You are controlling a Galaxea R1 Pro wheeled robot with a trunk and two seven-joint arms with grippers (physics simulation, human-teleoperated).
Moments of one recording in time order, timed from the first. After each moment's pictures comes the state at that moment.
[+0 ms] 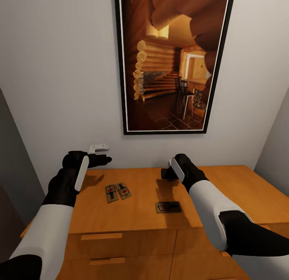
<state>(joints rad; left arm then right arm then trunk) -0.87 -0.02 0.03 -1.22 0.07 1.03 0.00 -1.11 0.17 -0.01 -0.49 -0.15 0.94 -0.18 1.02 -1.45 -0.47</state>
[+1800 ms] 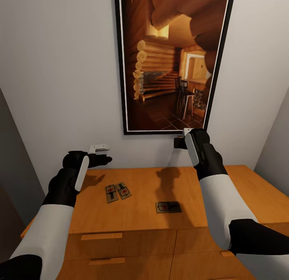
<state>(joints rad) -0.87 -0.03 0.03 -1.22 0.07 1.03 0.00 -1.11 0.14 -0.02 -1.02 -0.10 1.04 -0.25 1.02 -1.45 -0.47</state>
